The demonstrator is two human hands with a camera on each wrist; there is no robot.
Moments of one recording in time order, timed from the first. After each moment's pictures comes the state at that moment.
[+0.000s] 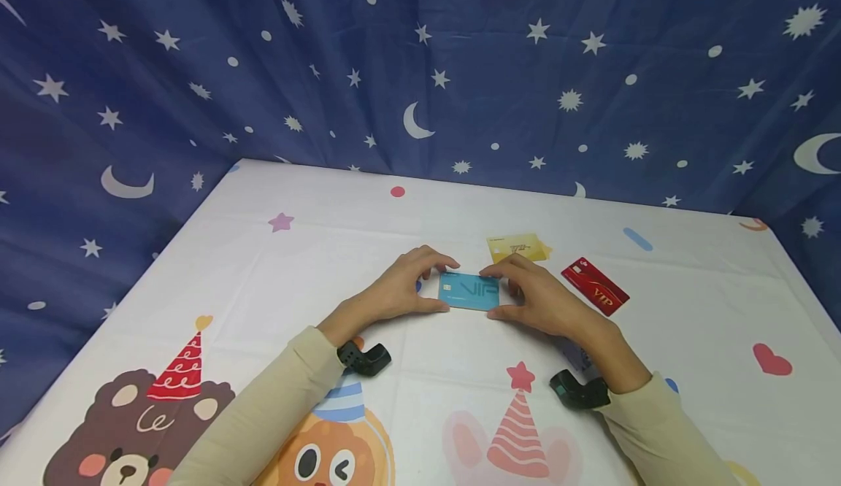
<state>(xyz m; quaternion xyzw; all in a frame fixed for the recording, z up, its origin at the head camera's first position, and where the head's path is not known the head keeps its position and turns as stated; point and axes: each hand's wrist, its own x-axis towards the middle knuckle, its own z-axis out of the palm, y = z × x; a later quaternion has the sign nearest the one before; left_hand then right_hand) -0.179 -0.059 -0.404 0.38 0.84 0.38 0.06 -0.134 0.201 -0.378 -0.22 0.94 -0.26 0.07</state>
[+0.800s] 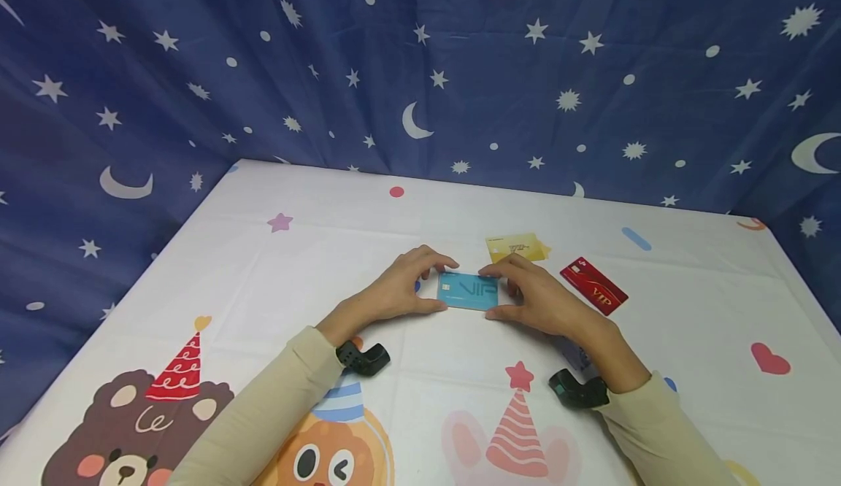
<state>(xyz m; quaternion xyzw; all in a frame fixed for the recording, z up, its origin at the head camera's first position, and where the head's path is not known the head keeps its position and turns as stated) -0.180 -0.060 -0.406 0.38 0.84 0.37 0.07 -0.135 0.202 -0.378 -0.21 0.94 -0.26 0.07</state>
